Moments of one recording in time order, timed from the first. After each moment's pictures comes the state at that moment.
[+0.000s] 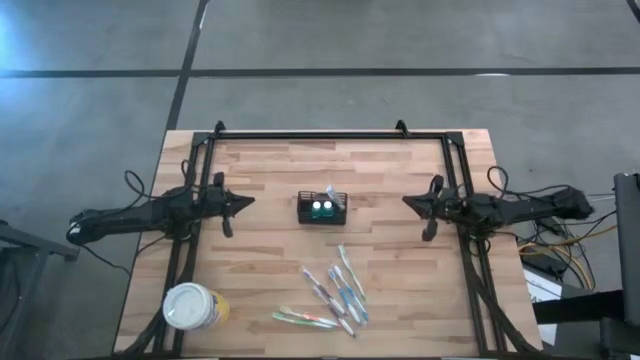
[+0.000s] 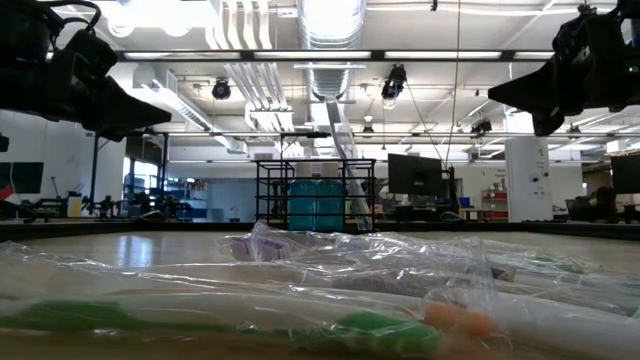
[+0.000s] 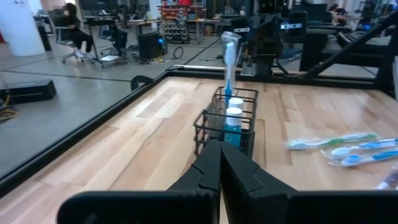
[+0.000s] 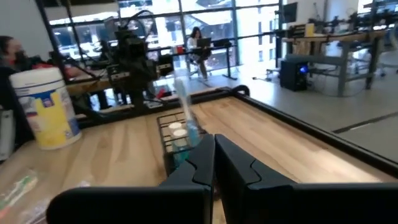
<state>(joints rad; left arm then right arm) 0.12 0.14 0.05 -0.09 -0.13 -0.01 0.14 0.24 0.01 0.26 0.43 0.15</state>
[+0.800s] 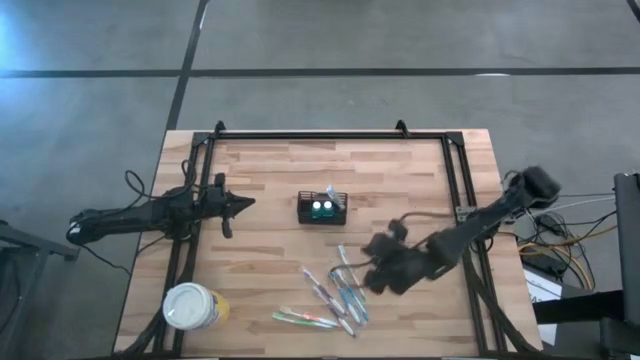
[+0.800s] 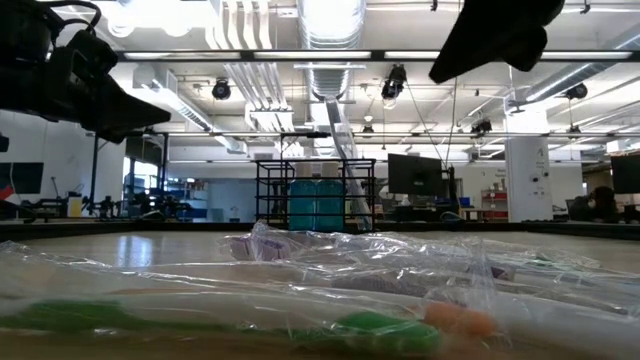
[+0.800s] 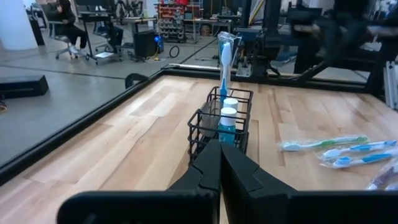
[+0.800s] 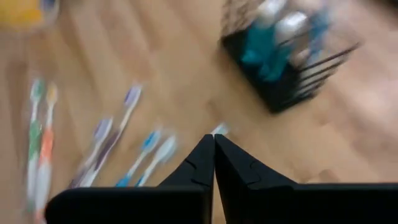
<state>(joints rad) 0.12 0.14 0.04 -0.08 -0.12 -0.05 0.55 1.56 1.12 -0.59 0.65 0.90</state>
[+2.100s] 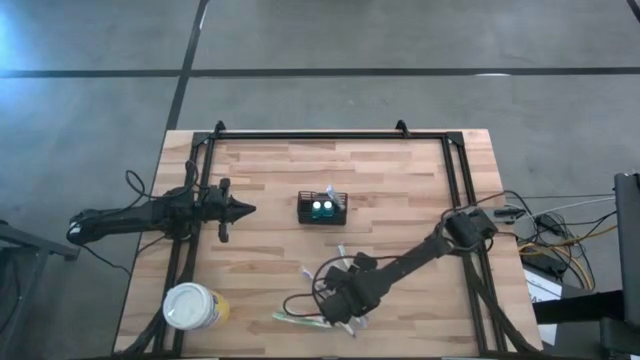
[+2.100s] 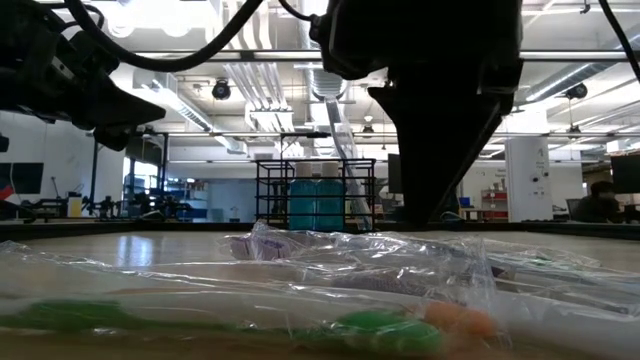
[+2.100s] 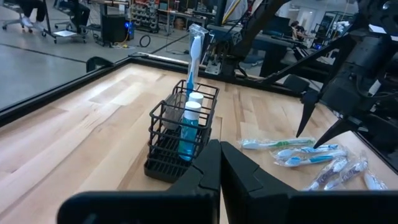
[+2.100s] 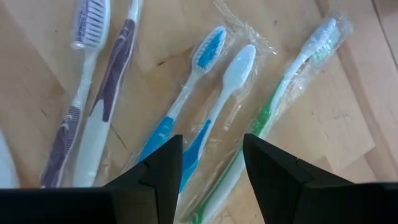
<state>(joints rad) 0.12 0.14 0.04 -0.08 0.01 -0.18 0.50 2.24 1.81 -1.11 0.28 1.04</state>
